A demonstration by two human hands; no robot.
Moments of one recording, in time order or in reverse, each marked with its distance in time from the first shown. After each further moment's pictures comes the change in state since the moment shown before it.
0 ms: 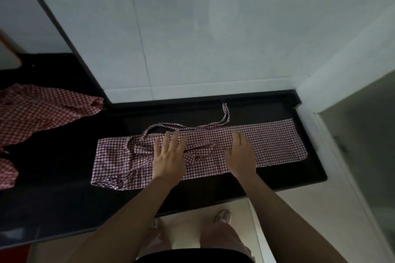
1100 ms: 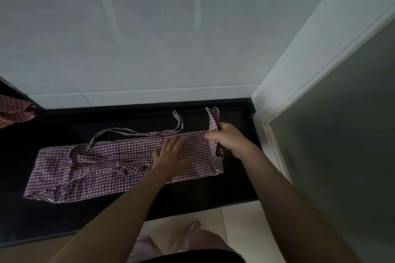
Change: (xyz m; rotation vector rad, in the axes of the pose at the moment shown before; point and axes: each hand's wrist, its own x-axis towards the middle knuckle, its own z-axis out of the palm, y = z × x) left_hand 0.092 0.183 0.045 -0.290 -0.224 -0.088; right_hand 0.101 0.120 -0.148 0.779 -0.619 0.252
